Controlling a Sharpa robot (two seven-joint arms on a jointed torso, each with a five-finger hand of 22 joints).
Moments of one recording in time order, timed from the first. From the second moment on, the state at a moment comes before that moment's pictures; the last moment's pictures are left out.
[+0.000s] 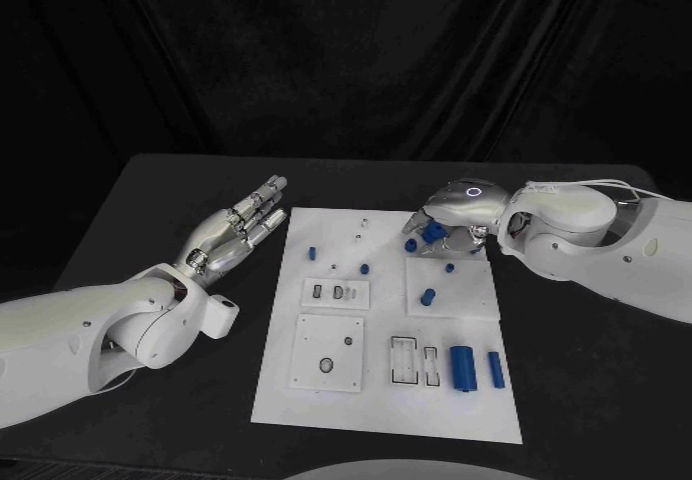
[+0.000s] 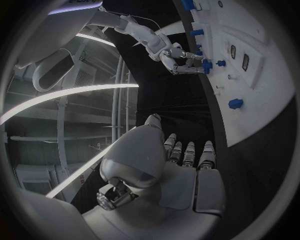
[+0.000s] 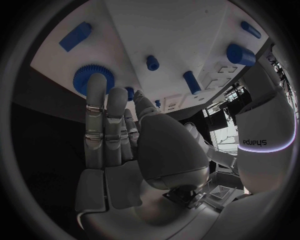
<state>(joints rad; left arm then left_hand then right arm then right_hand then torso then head) 1.21 -1.07 -0.21 1.67 -0.31 -0.27 0.68 1.36 0.27 -0.25 0.29 0.46 0.20 -0.03 0.02 0.03 0.00 -0.08 0.01 0.00 0.00 -0.02 0.00 0.00 0.16 0.00 0.15 0.00 0.00 1.43 -0.82 -0.21 1.52 -1.80 -0.19 0.10 1.44 0.01 -0.01 0.06 0.19 0.81 0.08 0.07 0.07 1.02 0.08 0.08 0.07 1.47 -0.04 0.79 0.56 0.17 1.38 0.06 0.67 0.42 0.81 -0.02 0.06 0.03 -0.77</state>
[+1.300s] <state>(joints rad) 1.21 -1.06 -0.21 1.65 -0.31 -0.26 0.68 1.39 0.27 -0.23 0.29 0.51 0.22 -0.01 0.02 0.03 0.00 -0.06 0.01 0.00 0.00 0.02 0.00 0.00 0.16 0.00 0.15 0.00 0.00 1.39 -0.74 -0.21 1.43 -1.80 -0.20 0.12 1.43 0.02 0.07 0.07 0.30 0.95 0.10 0.08 0.09 1.04 0.09 0.07 0.07 1.46 -0.01 0.91 0.66 0.17 1.32 0.09 0.83 0.60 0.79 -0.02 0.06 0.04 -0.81</state>
